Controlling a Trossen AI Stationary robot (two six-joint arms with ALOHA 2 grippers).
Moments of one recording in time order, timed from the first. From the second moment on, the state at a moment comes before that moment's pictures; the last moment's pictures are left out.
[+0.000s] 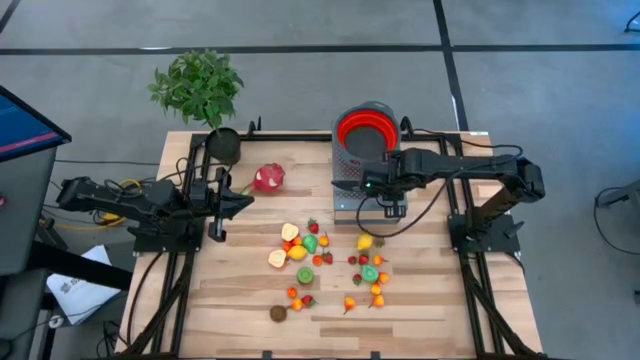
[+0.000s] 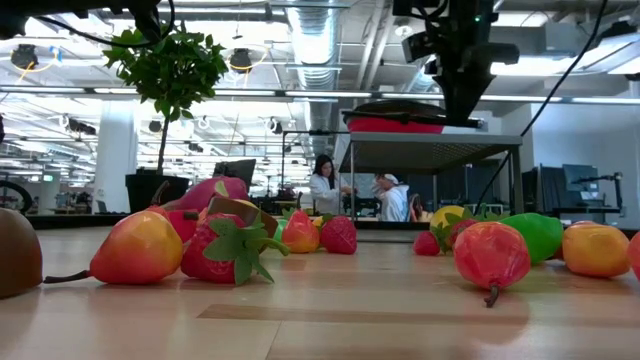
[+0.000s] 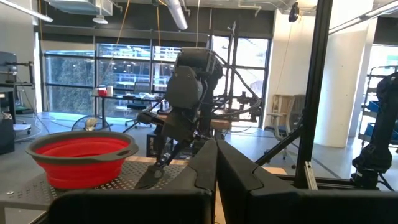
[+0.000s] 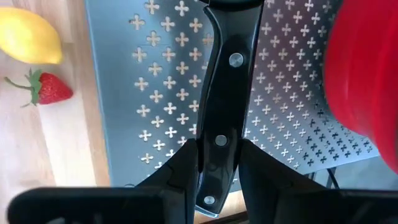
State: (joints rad) left arm -0.16 0.48 0.32 0.41 -0.24 -0.01; right arm -0.11 1.56 1.40 -1.31 0.35 -0.17
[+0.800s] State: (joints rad) left arm -0.16 0.48 0.32 0.41 -0.24 -0.01; right arm -0.06 1.55 1.51 -1.35 0.34 -0.07
